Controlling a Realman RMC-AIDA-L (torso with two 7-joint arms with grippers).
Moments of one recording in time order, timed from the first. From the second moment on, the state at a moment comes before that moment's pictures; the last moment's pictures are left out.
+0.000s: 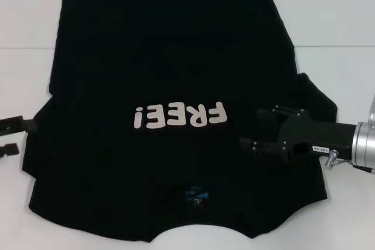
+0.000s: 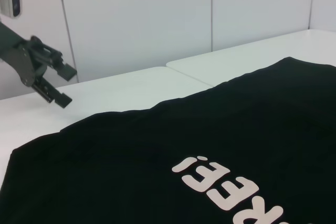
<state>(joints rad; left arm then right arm) -0.48 -1.84 0.38 0.58 2.31 1.47 -2.40 0.62 2.09 -0.67 -0.48 -2.01 -1.29 1.13</state>
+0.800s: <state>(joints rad) -0.49 -1.88 0.39 0.51 2.33 1.30 -2.41 0.61 2.09 -0.67 -0.48 -2.01 -1.30 1.13</state>
